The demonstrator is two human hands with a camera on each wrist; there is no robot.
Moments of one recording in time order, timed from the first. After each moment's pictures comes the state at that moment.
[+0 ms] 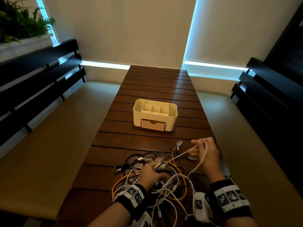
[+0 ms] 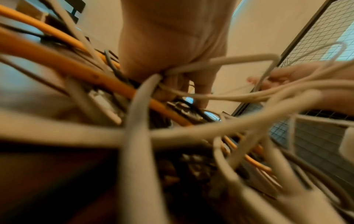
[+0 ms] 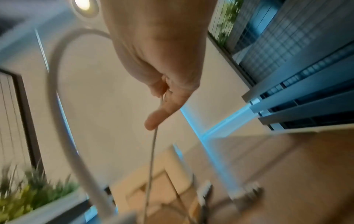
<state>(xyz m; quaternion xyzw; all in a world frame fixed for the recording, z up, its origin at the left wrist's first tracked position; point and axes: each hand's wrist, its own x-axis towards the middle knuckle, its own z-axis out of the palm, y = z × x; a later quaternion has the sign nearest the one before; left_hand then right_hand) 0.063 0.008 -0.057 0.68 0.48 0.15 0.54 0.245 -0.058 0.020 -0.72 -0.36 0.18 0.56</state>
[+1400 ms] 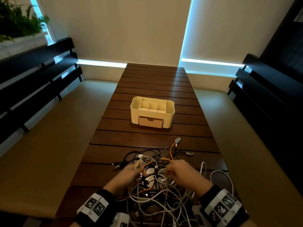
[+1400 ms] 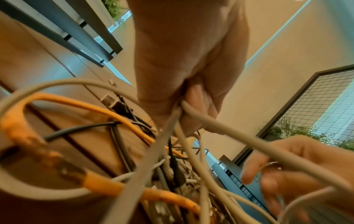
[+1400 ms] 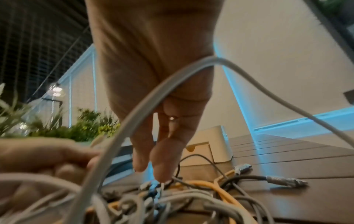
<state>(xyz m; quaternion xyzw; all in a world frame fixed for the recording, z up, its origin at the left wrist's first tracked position) -0.008 0.009 -0.023 0.58 0.44 0.07 0.68 0.192 -0.077 0.017 -0.67 -0.70 0.23 0.03</state>
